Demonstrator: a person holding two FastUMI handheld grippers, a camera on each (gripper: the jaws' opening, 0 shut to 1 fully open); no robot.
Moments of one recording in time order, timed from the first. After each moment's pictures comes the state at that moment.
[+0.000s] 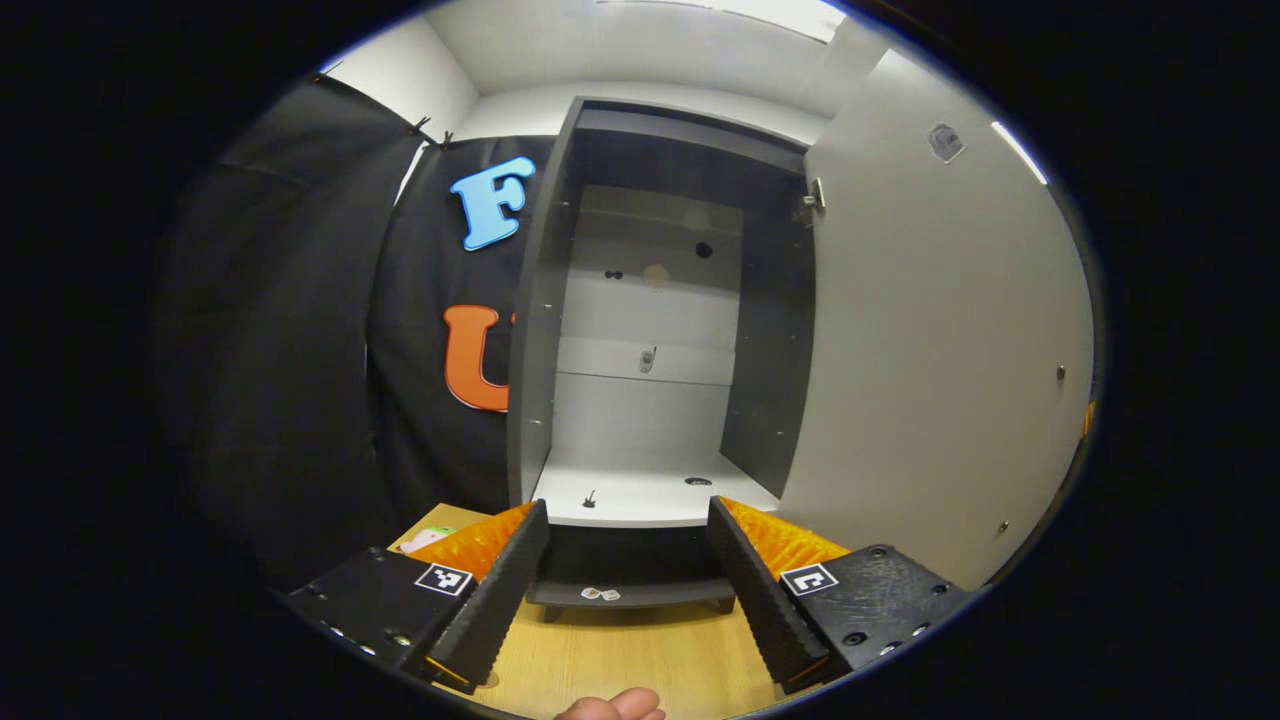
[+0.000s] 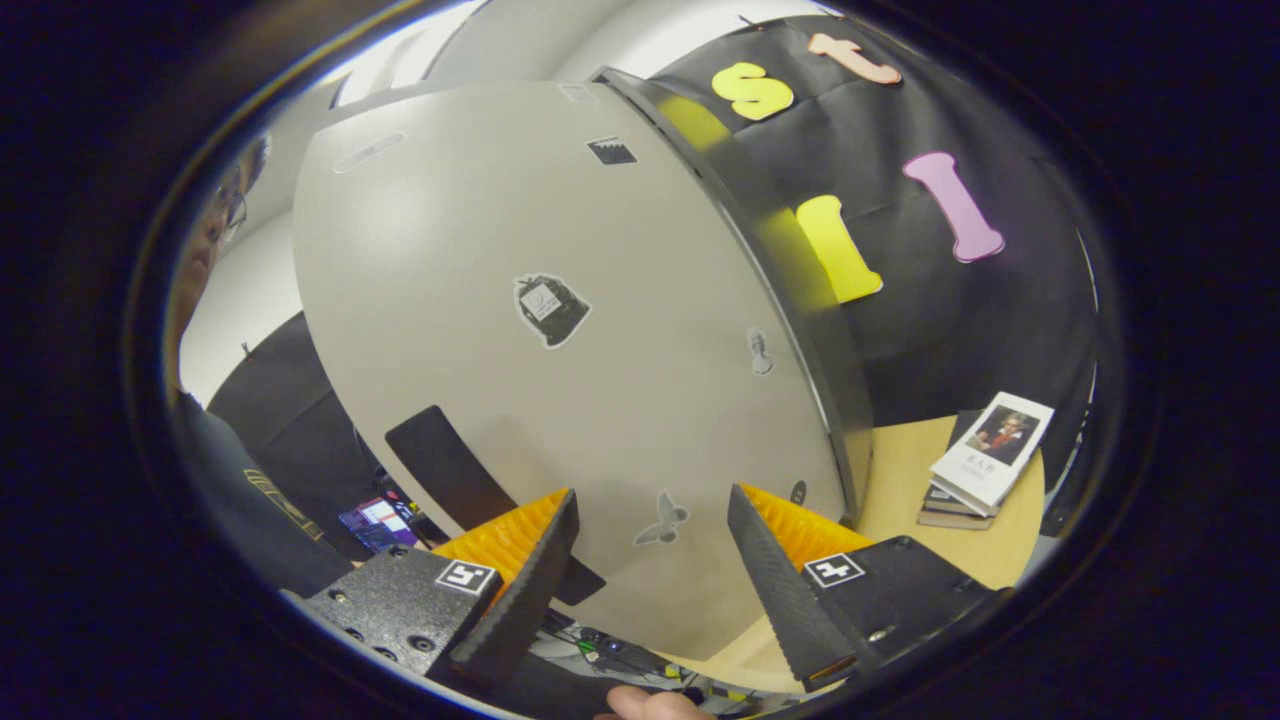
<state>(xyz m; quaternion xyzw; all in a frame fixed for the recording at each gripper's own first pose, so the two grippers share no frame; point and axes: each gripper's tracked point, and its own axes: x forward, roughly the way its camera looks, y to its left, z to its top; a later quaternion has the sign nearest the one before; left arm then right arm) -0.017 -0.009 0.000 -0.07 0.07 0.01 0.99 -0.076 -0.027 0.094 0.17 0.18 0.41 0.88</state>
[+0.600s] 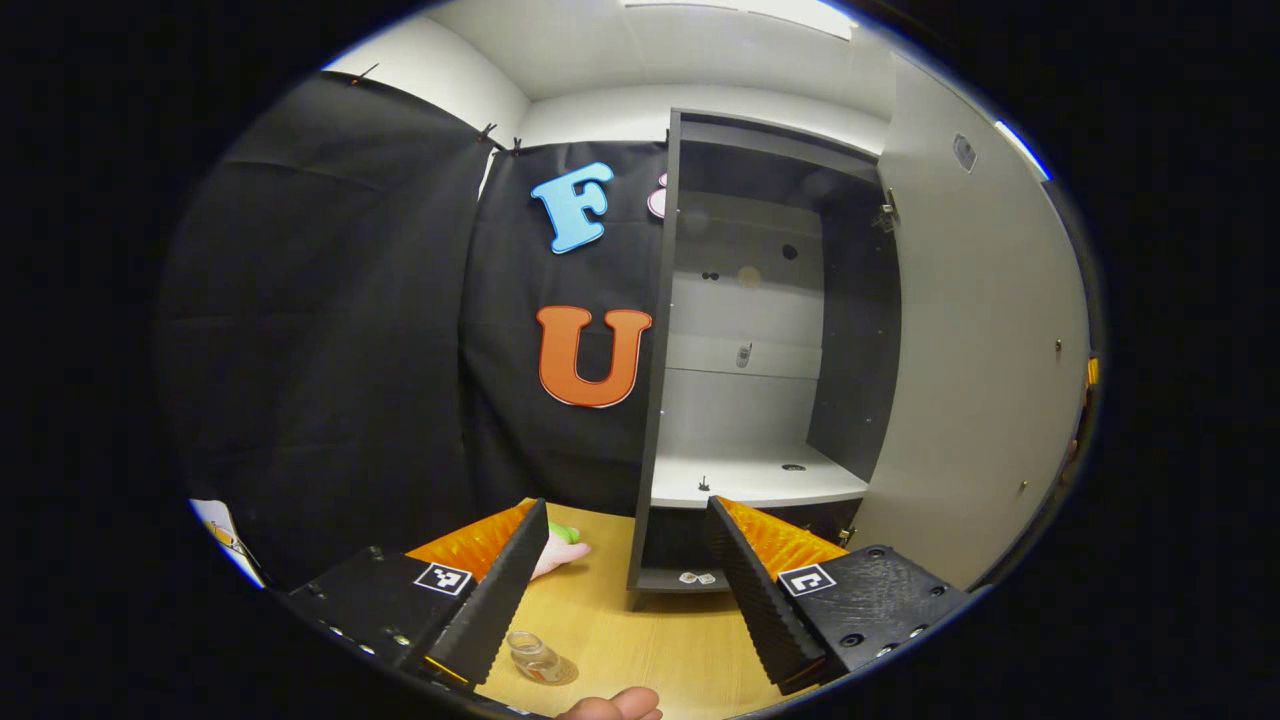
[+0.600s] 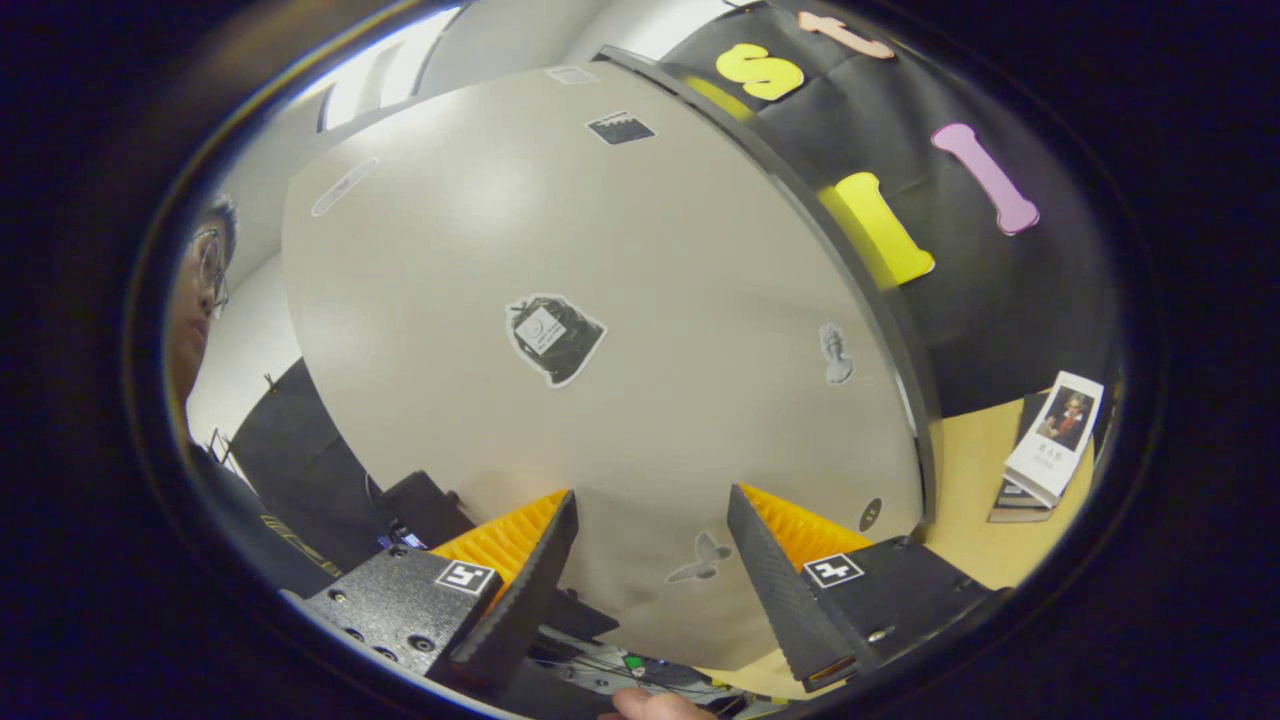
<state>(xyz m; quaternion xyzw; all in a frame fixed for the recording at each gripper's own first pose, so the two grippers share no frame) -0.067 0.079 -0.003 -0.04 0.07 0.10 0.99 -0.049 0.036 0.114 0.22 0.17 0.46 0.84</state>
